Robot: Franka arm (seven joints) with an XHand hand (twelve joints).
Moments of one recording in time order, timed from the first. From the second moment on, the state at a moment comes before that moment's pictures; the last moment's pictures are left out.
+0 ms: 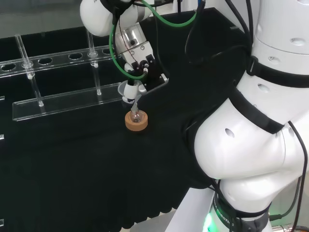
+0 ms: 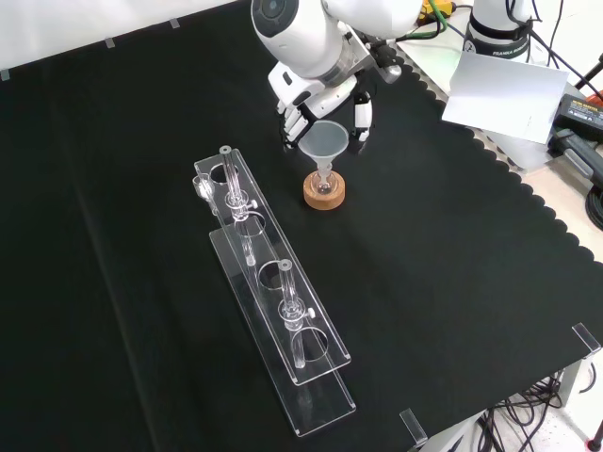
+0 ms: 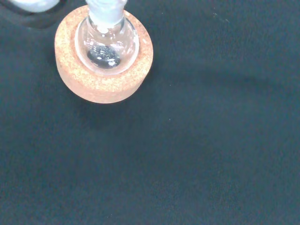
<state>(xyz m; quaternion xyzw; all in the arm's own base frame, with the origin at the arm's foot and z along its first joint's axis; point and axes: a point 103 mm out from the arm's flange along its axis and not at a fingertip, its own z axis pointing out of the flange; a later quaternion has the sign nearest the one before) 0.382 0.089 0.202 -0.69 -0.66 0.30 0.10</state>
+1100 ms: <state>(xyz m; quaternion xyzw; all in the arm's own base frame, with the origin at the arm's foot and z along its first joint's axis) 0.376 0.084 0.200 -0.69 -0.66 0.30 0.10</state>
